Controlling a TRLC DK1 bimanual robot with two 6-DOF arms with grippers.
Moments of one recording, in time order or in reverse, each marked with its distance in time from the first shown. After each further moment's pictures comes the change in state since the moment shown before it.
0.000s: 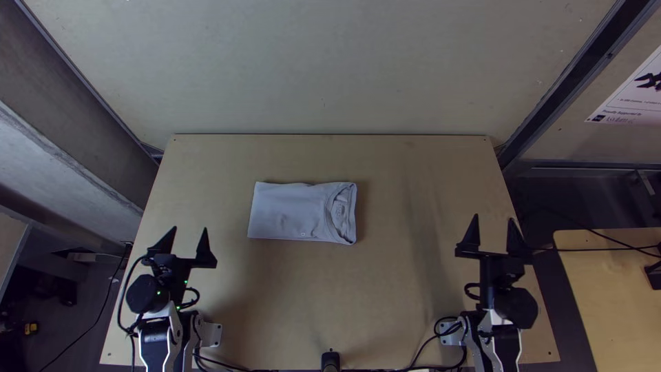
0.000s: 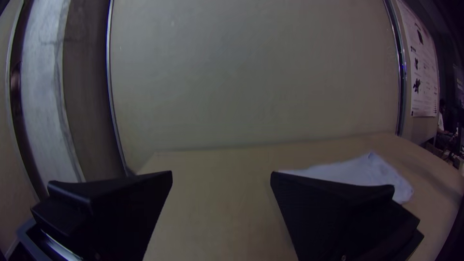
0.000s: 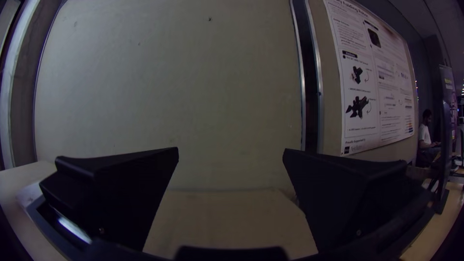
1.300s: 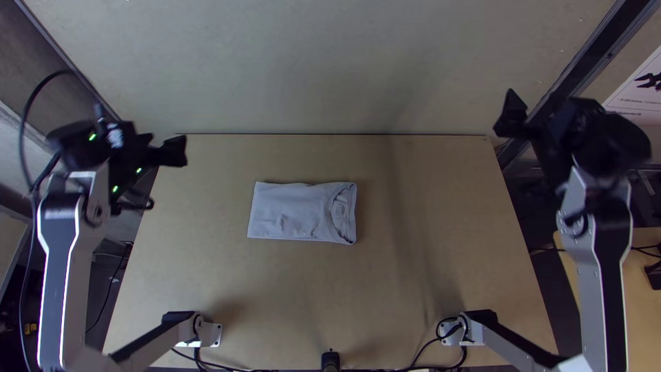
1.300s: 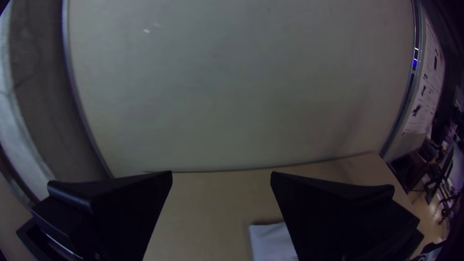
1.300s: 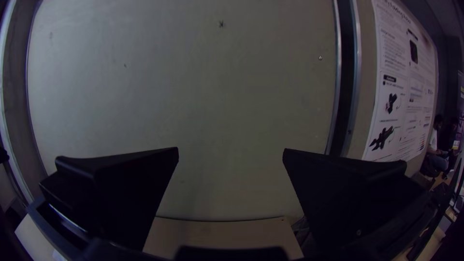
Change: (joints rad) left arm -0.086 1.057 1.335 -0.512 -0.026 -0.042; right arm 0.037 1.097 1.463 -0.608 -0.011 0.011
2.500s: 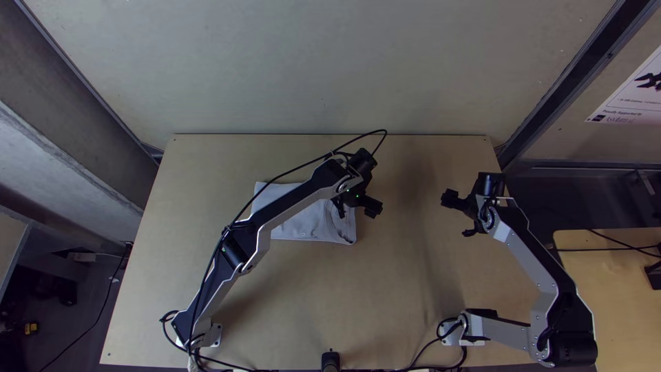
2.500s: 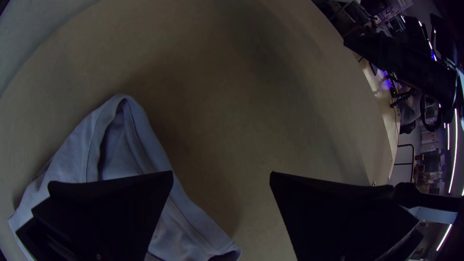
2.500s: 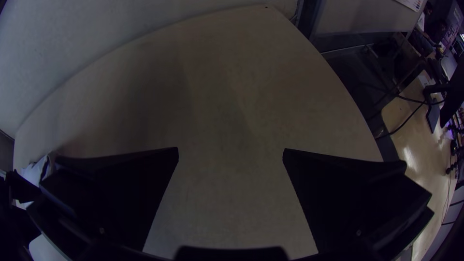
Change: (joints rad) left arm -0.908 1.236 0.836 -0.331 0.059 -0.338; right arm -0.114 0.236 -0.699 0.037 0.003 0.287
